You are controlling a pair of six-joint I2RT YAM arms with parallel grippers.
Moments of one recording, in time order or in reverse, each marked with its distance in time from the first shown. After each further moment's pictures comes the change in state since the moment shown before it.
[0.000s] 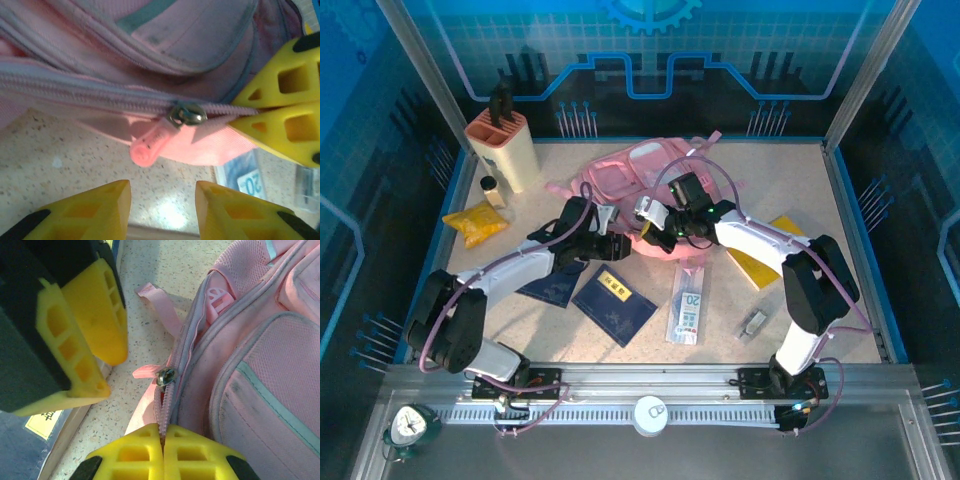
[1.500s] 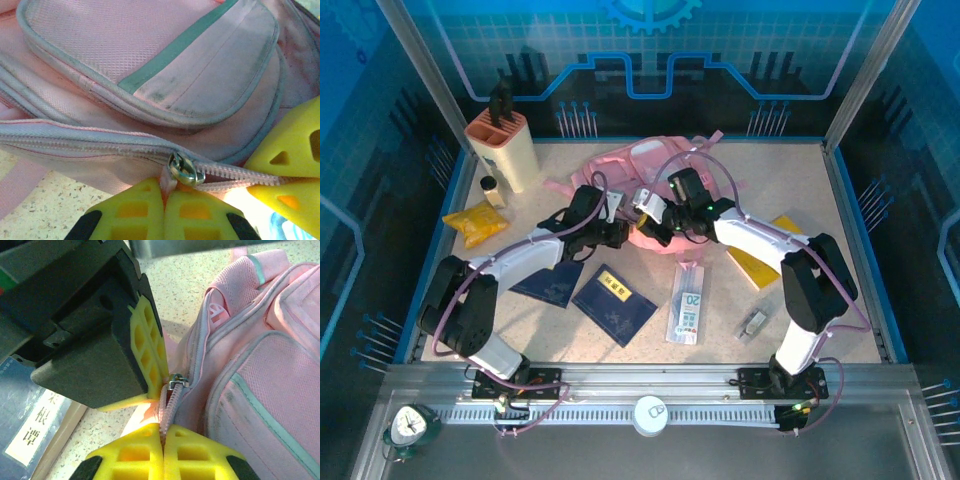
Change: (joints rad) left arm 0.002 0.096 0.122 0.006 -0.151 0.113; right arm -0.005 0.013 0.028 0.069 0.000 0.008
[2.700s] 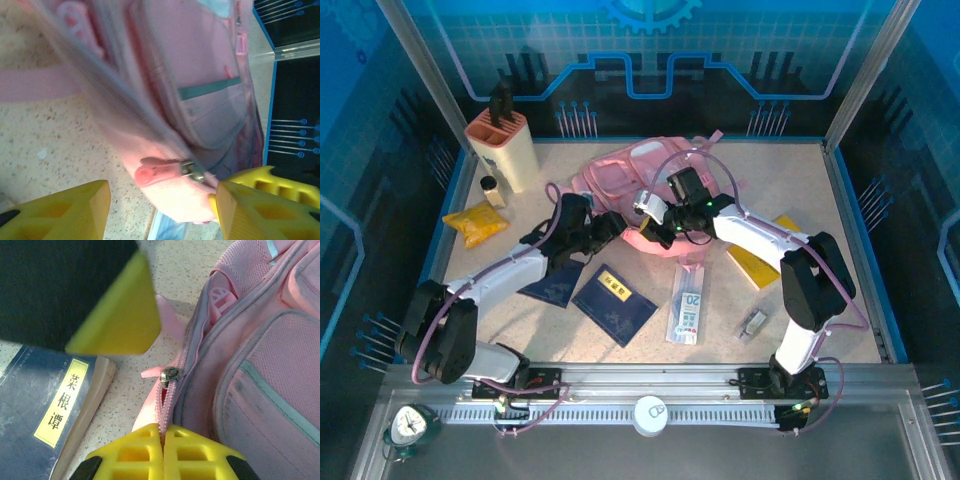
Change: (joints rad) left arm 0.002 -0.172 -0.182 0.119 0.003 -0.805; right arm 0.001 0.014 0.037 -0.120 -0.017 0.044
